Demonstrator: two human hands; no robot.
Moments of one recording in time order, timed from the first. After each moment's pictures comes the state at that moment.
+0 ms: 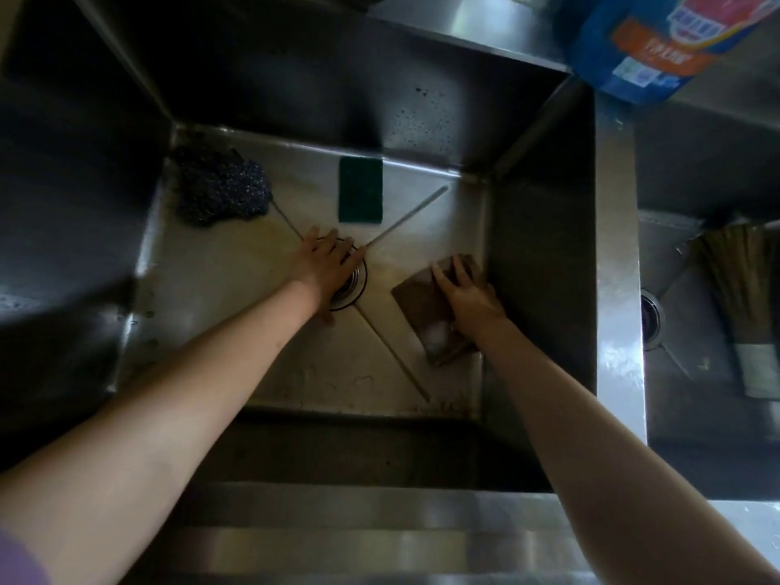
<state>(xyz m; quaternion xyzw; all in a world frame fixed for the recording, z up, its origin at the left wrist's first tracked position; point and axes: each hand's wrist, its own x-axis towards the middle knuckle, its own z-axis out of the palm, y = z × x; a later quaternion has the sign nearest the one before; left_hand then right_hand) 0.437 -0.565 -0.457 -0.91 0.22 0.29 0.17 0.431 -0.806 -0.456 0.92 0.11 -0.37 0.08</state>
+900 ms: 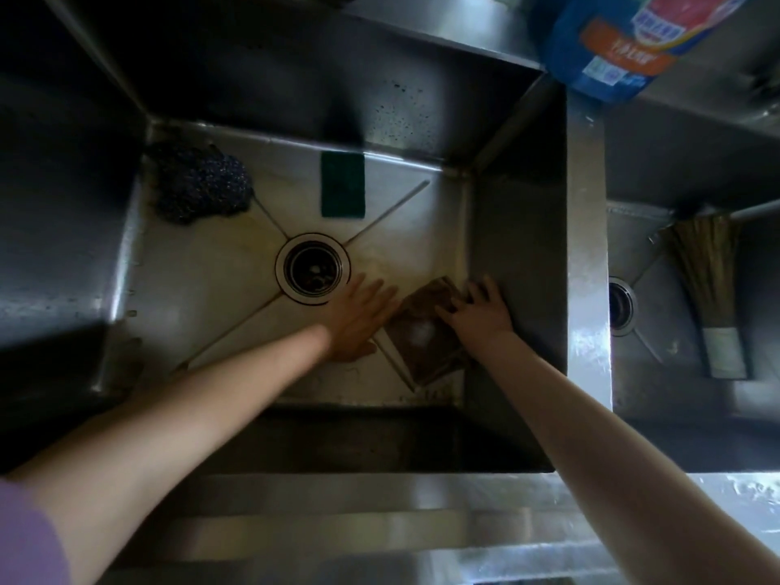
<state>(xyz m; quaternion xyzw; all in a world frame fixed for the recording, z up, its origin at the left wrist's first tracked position) 0.383 -0.616 -0.462 -0.88 0.38 0.28 0.07 0.402 -0.815 -0.411 0.83 0.20 -0.43 0.28</state>
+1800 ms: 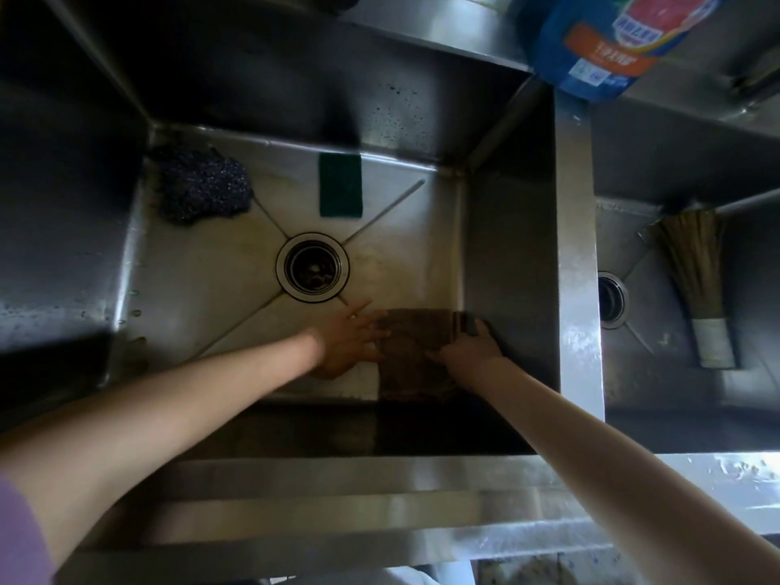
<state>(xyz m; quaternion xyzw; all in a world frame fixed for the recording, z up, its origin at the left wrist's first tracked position) 0.364 -0.603 -0.459 -0.80 0.52 0.28 0.12 0.359 -0.806 -0.405 0.79 0.19 -0.54 0.22</state>
